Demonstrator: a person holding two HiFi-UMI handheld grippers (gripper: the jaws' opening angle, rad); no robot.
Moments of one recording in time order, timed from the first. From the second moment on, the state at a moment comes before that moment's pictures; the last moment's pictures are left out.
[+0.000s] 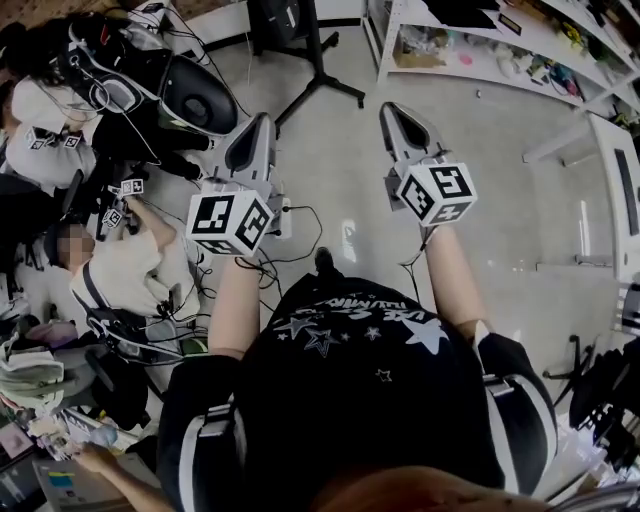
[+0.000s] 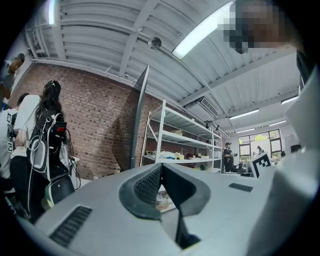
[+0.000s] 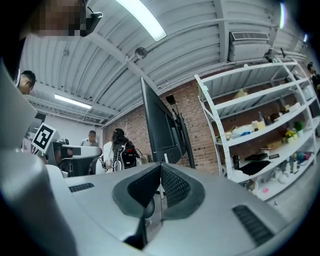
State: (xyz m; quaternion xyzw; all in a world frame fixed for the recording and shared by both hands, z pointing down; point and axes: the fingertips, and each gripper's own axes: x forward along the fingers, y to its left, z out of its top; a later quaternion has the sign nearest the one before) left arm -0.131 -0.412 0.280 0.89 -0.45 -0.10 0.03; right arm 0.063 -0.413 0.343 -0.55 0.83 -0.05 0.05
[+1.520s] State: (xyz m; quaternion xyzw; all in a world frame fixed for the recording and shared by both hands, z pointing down) left arm -0.105 -0.655 0.227 0.89 -0.45 -0.10 -0.01; right arm 0.064 -0.711 0.327 -0.54 0.84 -0.06 0.10
